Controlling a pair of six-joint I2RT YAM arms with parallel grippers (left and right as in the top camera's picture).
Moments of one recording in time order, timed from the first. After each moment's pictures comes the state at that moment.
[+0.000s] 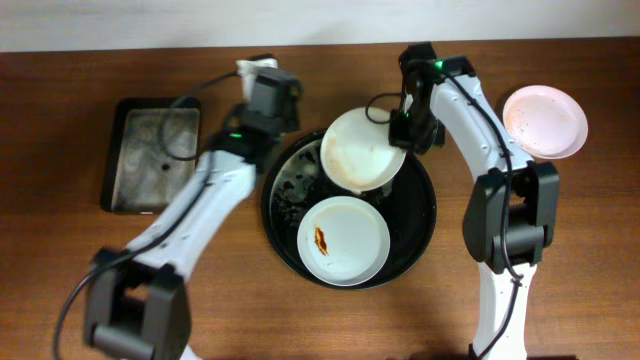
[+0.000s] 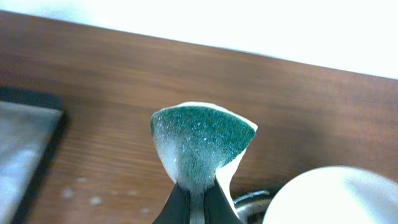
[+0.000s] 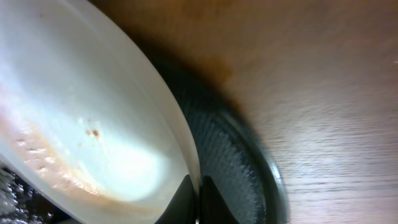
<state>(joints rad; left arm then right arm) -0.36 1.76 1.39 -0.31 -0.29 -0.40 0.19 2.25 2.04 -1.27 -0.03 0.33</state>
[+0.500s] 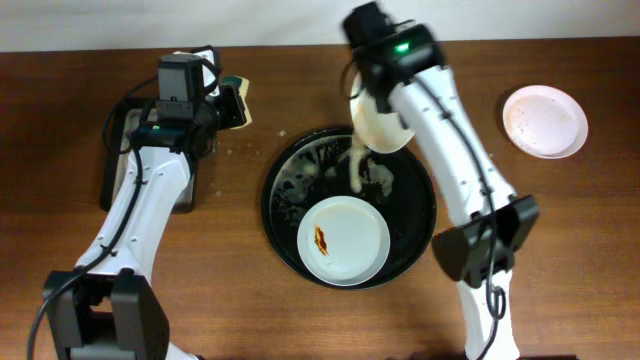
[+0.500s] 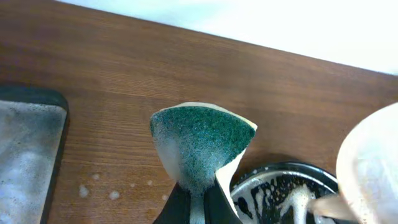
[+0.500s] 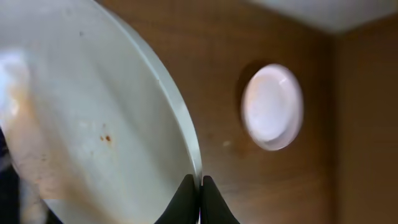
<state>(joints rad) -0.10 1.71 1.39 -0.38 0.15 -0.28 0.45 2.24 2.47 -1.51 0.69 0.24</state>
